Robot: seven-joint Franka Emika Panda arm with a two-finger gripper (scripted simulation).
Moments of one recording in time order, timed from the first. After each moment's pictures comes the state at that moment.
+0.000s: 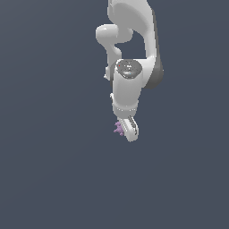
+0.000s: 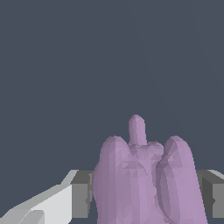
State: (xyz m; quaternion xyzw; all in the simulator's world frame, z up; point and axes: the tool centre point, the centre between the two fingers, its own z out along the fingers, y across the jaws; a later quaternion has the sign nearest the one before) arm 0.015 0.038 0.158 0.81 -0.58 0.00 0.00
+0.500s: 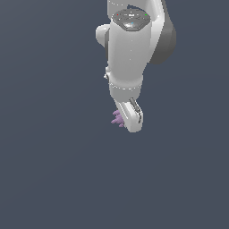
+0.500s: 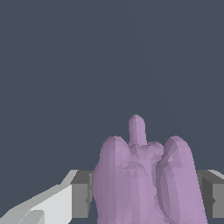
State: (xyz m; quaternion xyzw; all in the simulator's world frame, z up) arm 0.037 0.030 0.264 0.81 -0.58 0.00 0.00
